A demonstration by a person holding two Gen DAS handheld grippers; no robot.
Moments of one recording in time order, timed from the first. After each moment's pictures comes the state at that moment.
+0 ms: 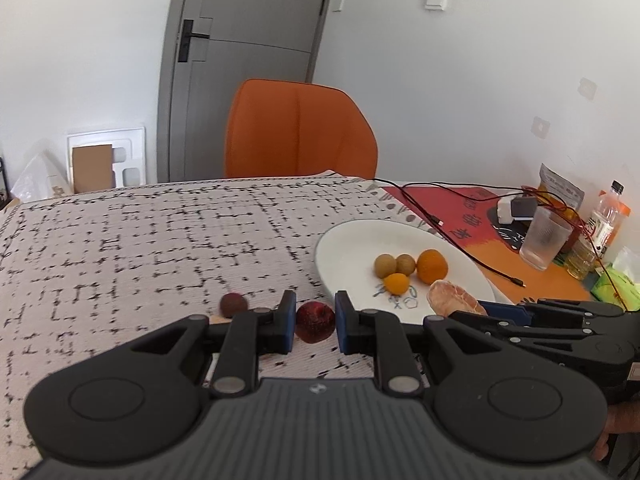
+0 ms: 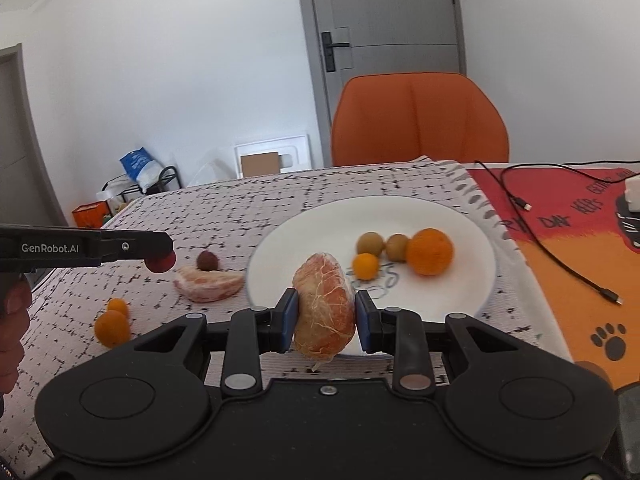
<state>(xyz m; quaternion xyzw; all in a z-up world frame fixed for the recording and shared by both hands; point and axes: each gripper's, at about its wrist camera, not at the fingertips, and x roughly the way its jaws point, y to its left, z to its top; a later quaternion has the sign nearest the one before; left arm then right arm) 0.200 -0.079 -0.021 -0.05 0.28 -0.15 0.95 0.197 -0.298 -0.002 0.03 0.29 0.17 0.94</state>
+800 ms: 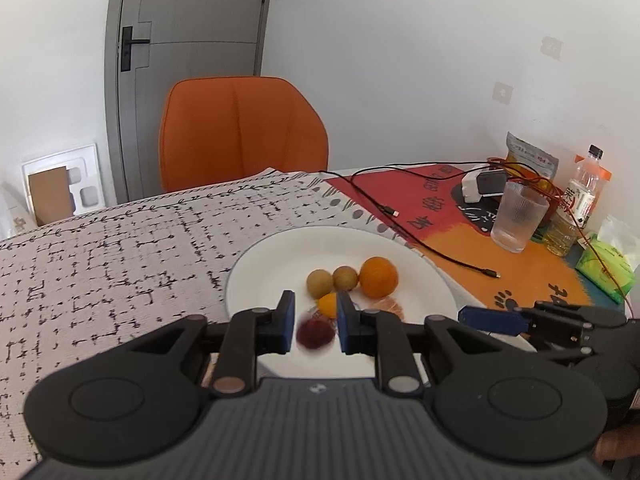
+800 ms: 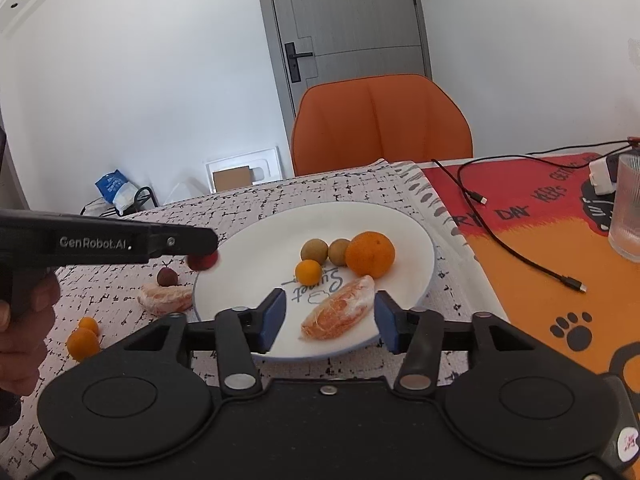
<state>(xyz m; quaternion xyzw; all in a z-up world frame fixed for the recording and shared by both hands) 0.234 -0.147 -0.018 0.00 0.28 -0.20 0.94 0.197 -0.333 -0.006 0.05 0.28 0.13 0.95</state>
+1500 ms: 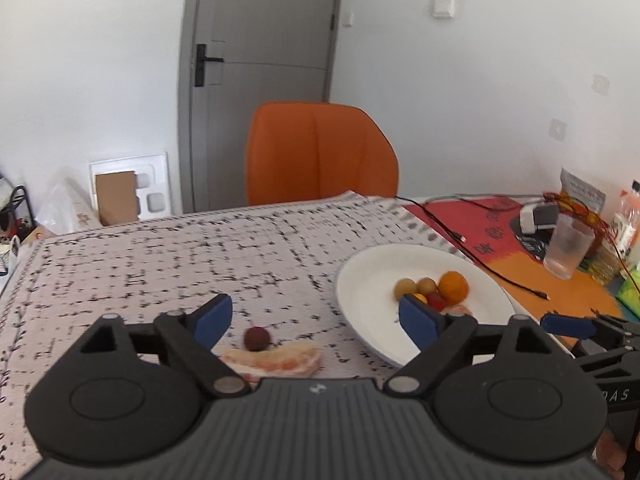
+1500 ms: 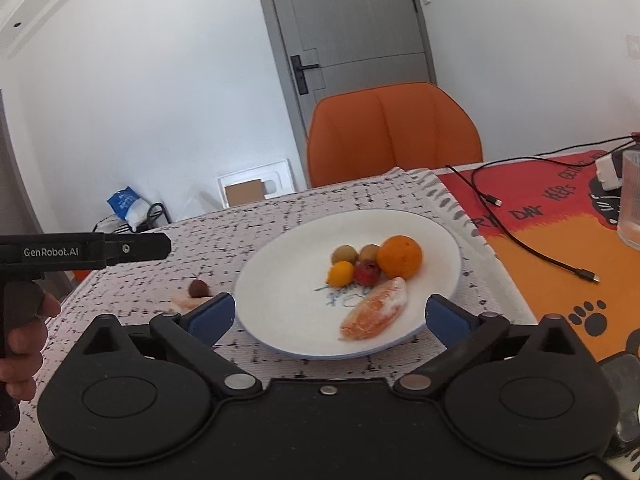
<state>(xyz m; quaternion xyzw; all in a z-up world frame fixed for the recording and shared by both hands) 0.198 -0.081 -0.003 -0.02 0.25 -0.10 0.96 0.182 -0.317 0.004 0.08 0.26 0.15 0.95</state>
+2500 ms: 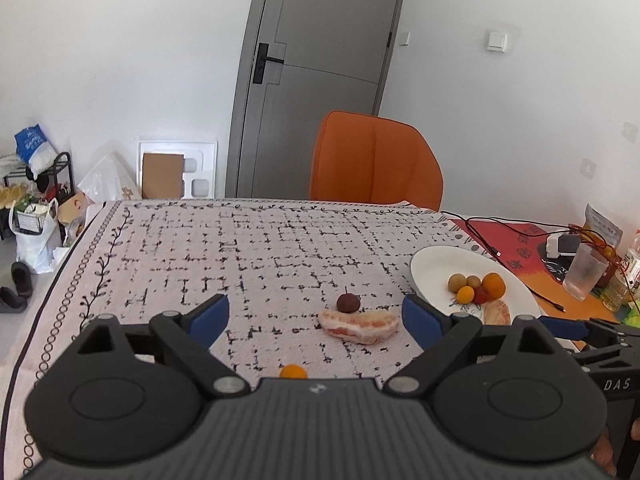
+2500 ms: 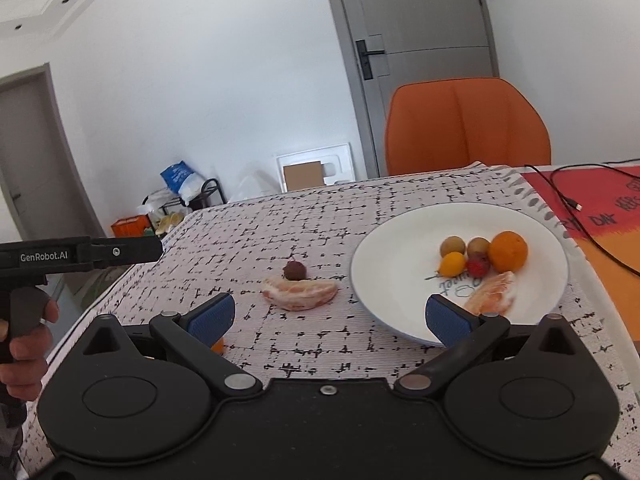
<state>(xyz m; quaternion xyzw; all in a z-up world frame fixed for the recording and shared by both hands) 0.146 0.005 -0.002 -0.08 0.25 -0.06 0.96 0.166 -0.251 0.019 0.05 0.28 0.23 0.93</state>
